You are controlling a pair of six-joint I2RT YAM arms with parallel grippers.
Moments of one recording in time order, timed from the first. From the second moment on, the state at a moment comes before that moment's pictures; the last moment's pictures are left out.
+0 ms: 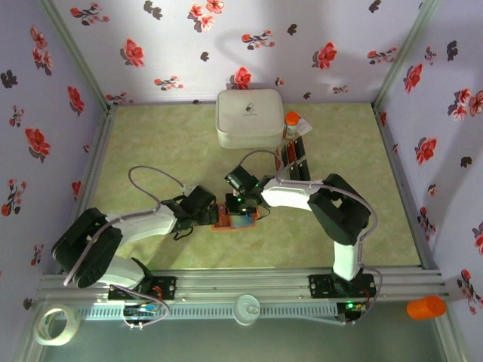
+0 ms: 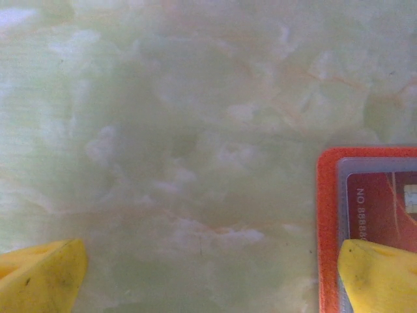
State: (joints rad) left arm -0.78 1.41 0.60 -0.32 -0.30 -0.75; right arm 0.89 1.88 1.13 -0.34 -0.23 0.76
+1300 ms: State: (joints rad) left arm -0.74 1.43 0.59 -0.31 -0.33 -0.75; right arm 0.90 1.87 1.11 -0.34 -0.22 0.76
